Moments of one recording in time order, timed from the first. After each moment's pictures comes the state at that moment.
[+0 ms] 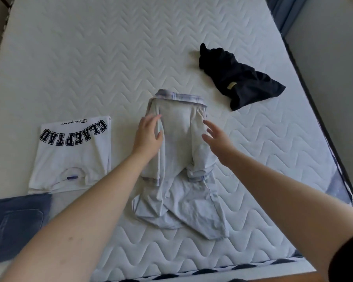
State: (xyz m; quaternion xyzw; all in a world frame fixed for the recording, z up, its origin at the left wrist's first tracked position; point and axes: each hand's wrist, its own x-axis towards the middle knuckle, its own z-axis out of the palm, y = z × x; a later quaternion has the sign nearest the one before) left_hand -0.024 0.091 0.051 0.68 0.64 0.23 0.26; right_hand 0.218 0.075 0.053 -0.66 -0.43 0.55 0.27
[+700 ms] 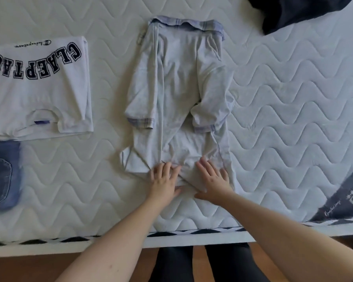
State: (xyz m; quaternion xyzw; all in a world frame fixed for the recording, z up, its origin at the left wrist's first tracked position) left_hand 0.004 -0.176 -0.161 0.75 0.59 -0.18 0.23; right_hand 0.210 -0.160 -0.159 -0.56 -0.68 0.42 -0.19
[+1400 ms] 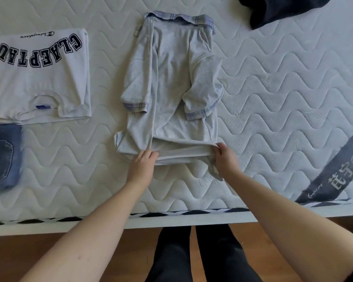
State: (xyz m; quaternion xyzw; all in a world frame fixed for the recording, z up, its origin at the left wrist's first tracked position) left_hand -0.018 -0.183 -0.123 0.72 0.65 -0.04 0.23; right_hand 0.252 -0.152 -0.135 -0.74 -0.47 0.47 0.12
